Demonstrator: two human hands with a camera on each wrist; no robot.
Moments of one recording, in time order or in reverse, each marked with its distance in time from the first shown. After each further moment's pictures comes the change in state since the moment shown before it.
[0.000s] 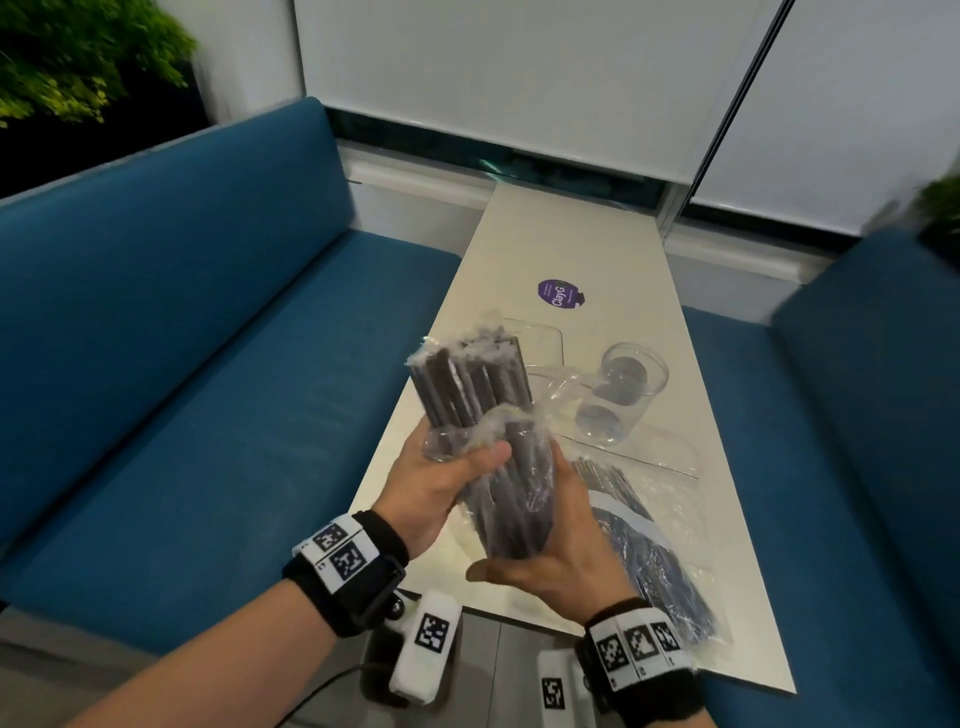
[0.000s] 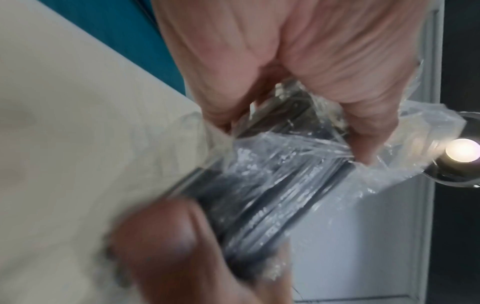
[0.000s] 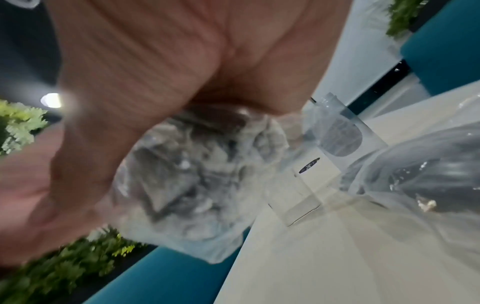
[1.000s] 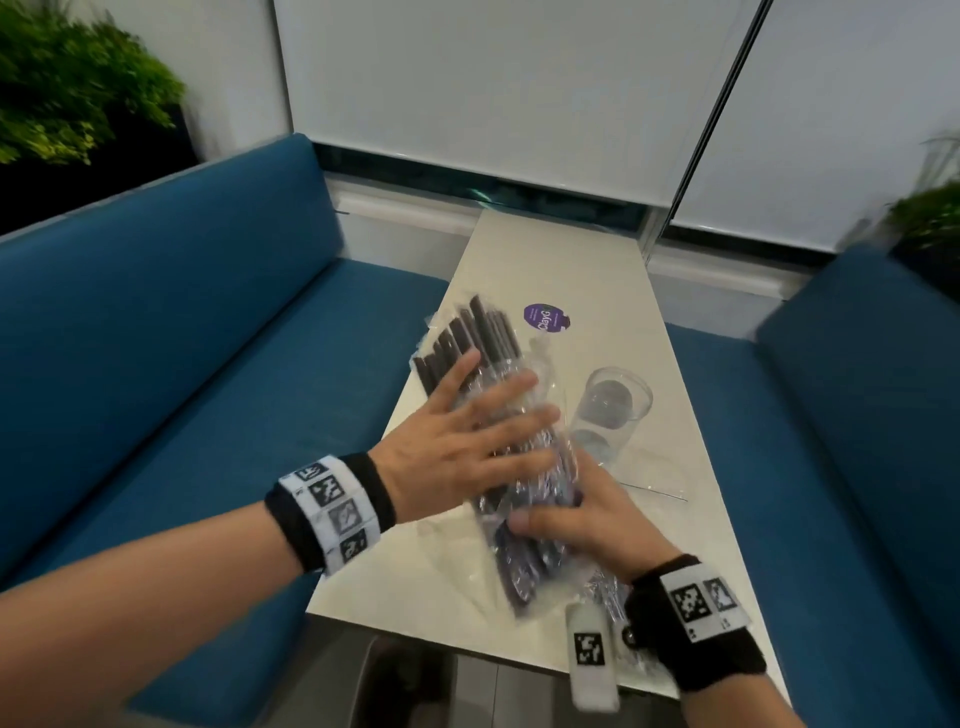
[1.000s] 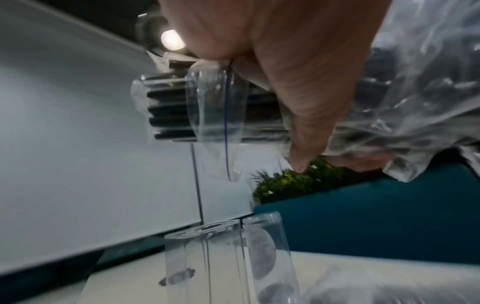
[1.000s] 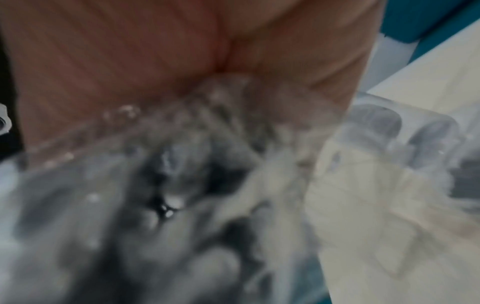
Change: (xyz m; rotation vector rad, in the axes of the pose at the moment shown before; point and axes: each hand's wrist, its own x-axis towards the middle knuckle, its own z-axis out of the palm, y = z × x) left_hand 0.059 0.047 0.005 1.971 -0.452 1.315; right_hand 0.030 -0.045 -0.064 0.269 -0.137 -0.035
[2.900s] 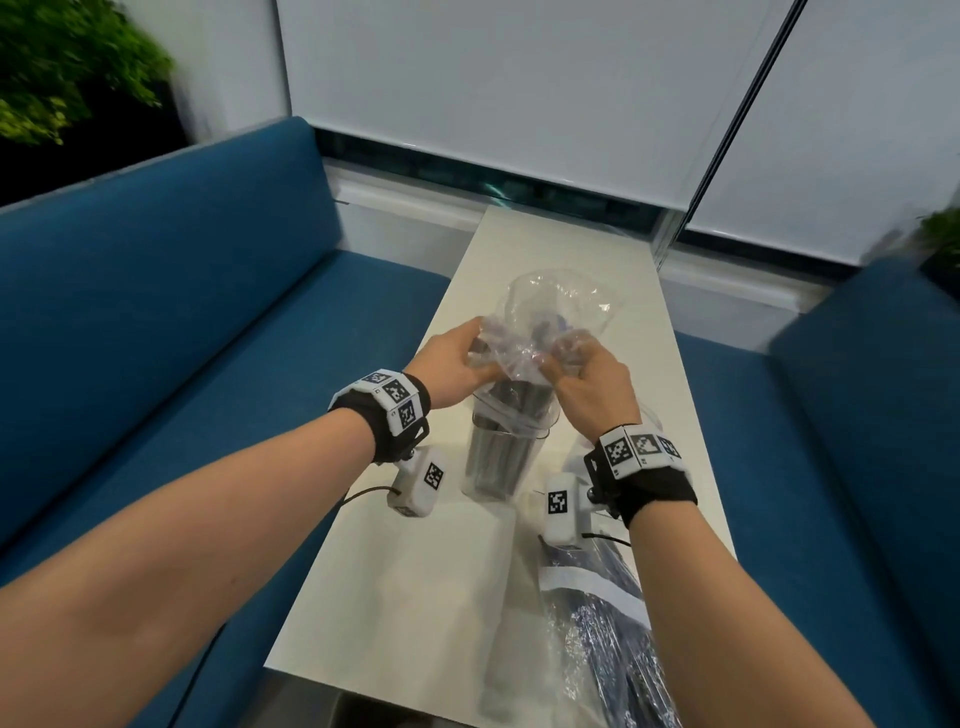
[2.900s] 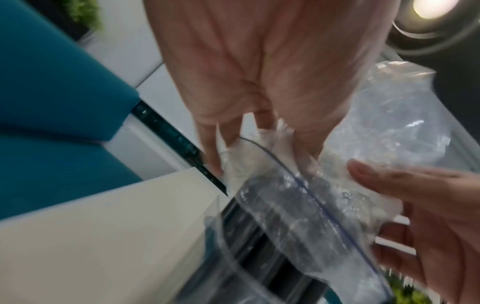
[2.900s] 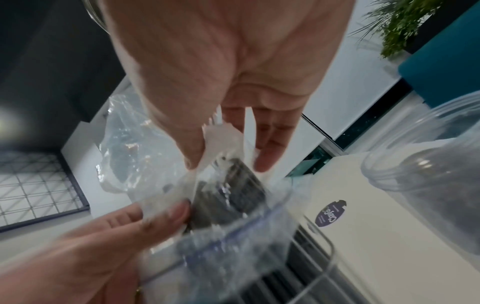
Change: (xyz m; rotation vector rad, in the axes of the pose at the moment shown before) left_hand 0.071 -0.106 0.105 -1.160 -0.101 -1.056; right_hand 0.173 -0.009 -0.068 -0.473 0.434 0.076
